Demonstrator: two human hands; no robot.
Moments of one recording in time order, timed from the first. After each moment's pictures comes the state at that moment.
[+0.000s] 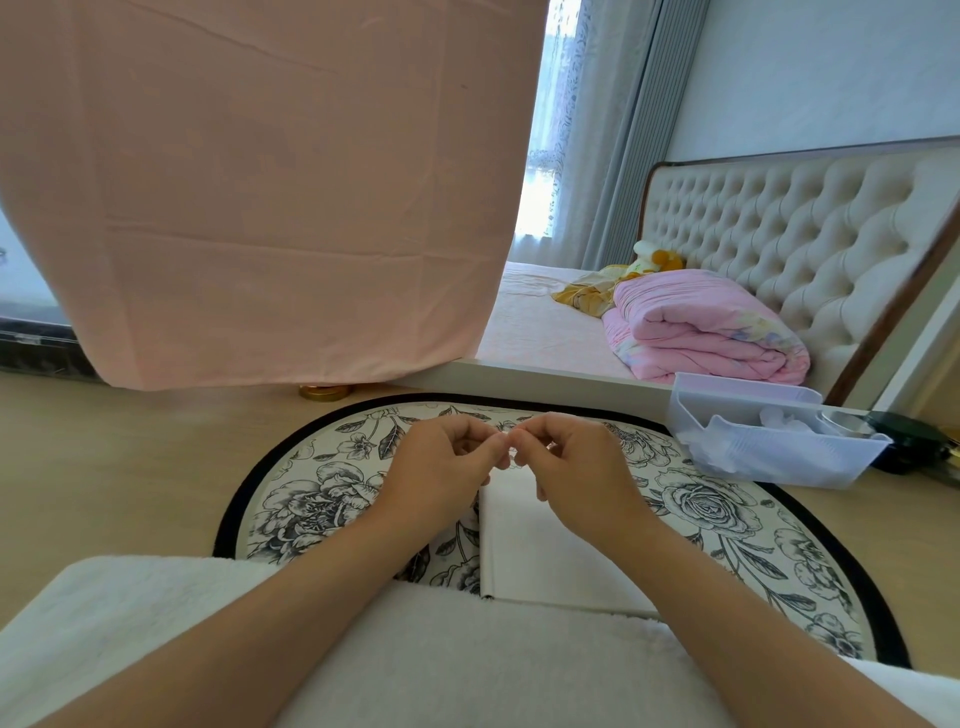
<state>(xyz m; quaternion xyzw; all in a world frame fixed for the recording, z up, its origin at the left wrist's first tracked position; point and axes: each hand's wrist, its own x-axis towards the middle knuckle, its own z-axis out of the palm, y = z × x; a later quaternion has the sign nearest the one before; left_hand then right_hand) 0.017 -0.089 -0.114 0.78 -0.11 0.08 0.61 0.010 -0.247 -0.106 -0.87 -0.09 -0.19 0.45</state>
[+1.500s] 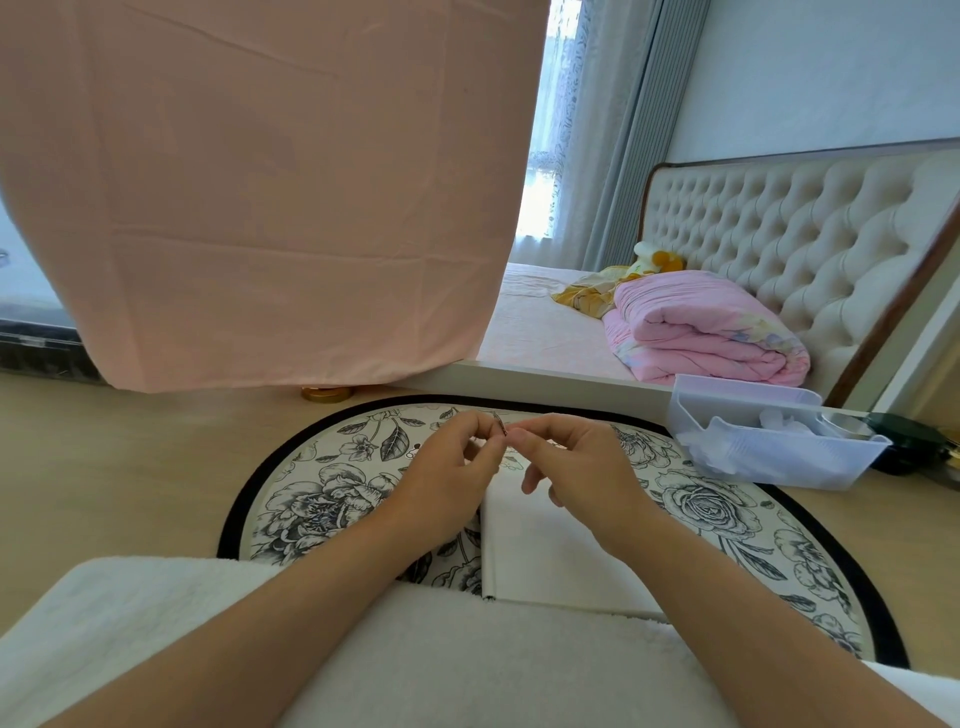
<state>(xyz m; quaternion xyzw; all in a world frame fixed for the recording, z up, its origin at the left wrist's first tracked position) 0.025 -0.089 -0.125 0.79 -0.18 0.09 0.58 0.005 -0.246 -0.098 -0.79 -0.06 -0.09 0.60</state>
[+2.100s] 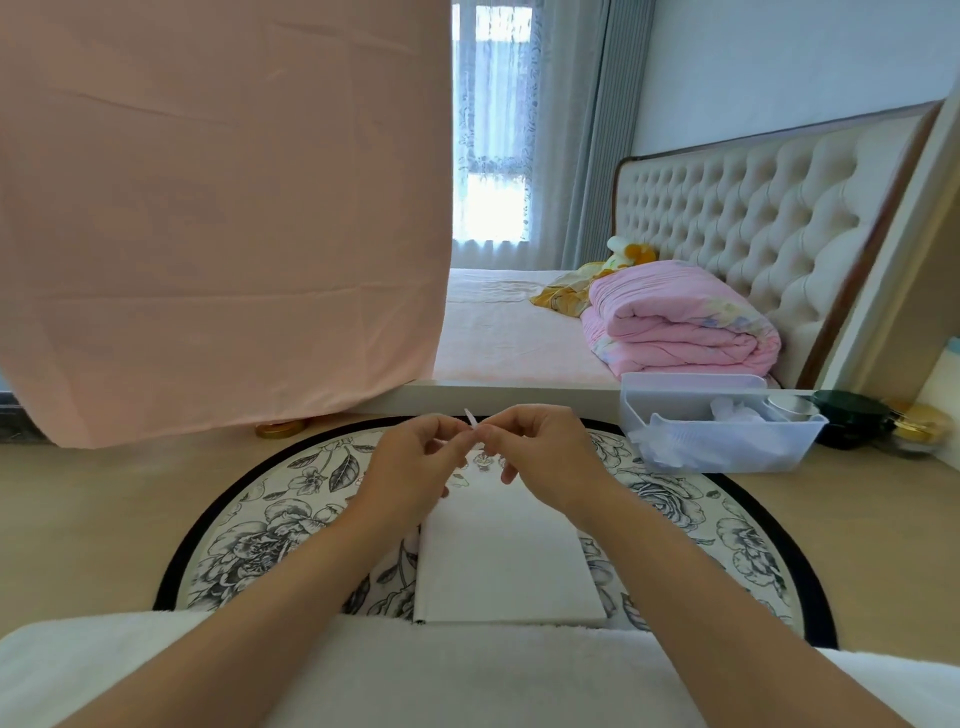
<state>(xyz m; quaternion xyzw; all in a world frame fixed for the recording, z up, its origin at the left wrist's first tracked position) 0.031 -0.121 -0.097 0.79 -0.14 0.10 0.58 0.017 -0.282 -0.079 -0.81 -0.07 -0.11 0.57</state>
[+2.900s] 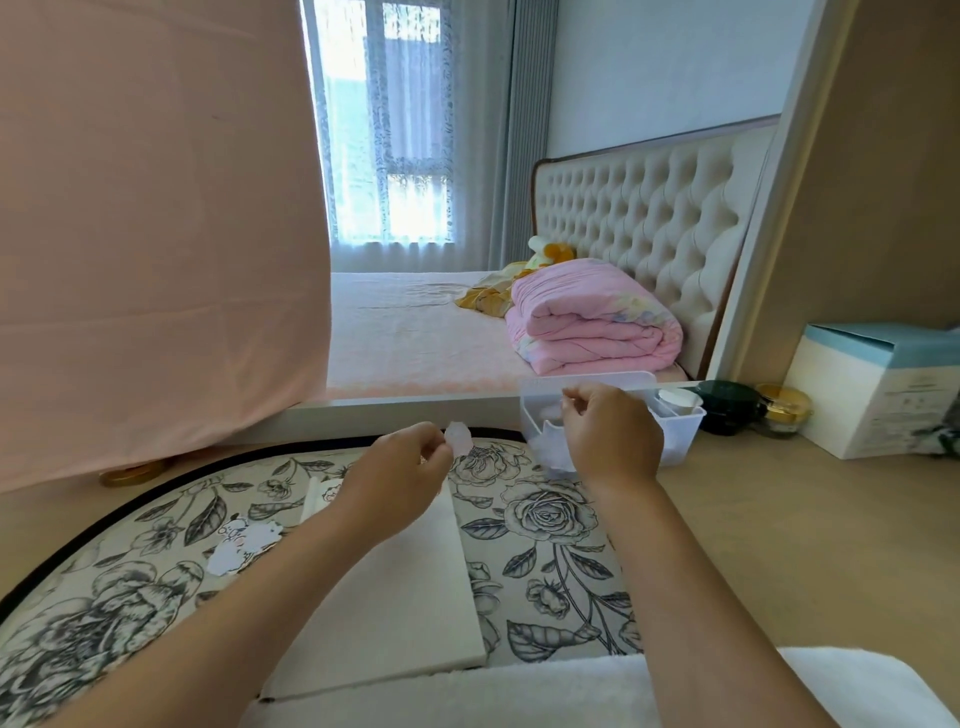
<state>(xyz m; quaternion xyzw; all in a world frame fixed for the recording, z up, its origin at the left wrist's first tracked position) 0.062 -0.214 -0.092 0.91 -0.21 0.08 0.35 0.034 -0.434 -0.082 -0.89 0.18 -0.37 0.21</state>
